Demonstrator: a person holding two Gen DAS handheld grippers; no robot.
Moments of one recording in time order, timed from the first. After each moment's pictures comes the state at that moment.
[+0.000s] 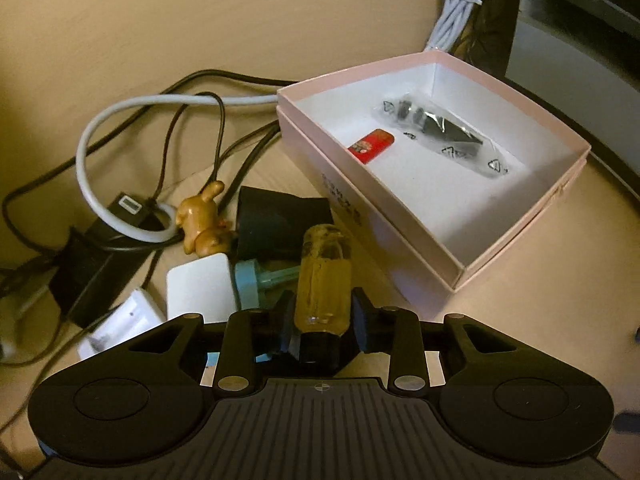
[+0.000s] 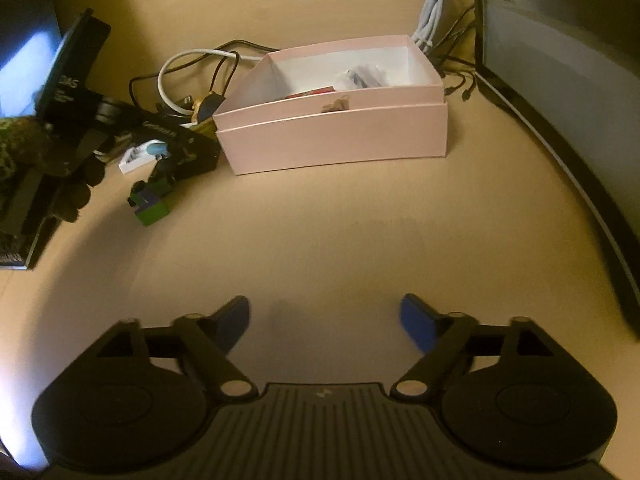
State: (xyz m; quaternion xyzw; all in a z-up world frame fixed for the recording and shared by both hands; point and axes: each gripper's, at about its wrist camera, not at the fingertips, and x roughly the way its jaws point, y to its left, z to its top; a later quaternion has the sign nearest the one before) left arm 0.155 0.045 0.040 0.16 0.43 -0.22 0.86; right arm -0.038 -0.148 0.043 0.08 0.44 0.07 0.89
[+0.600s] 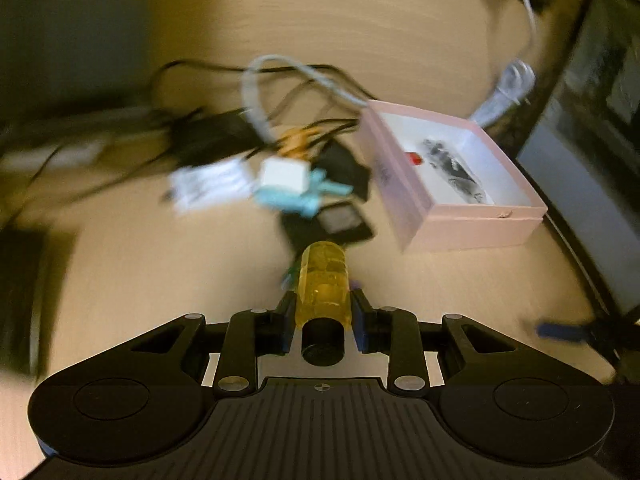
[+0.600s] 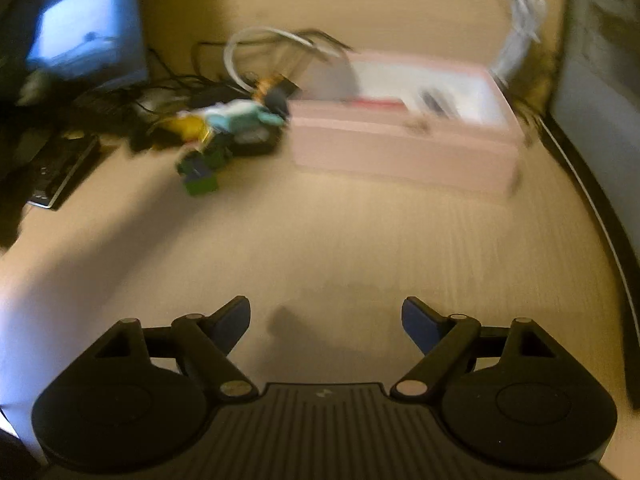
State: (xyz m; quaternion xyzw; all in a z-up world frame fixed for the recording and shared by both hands) left arm 0.011 0.144 0.079 -0.06 0.42 -0.12 0.90; right arm -0.031 -0.116 0.055 -0.02 0.43 0.15 0.89
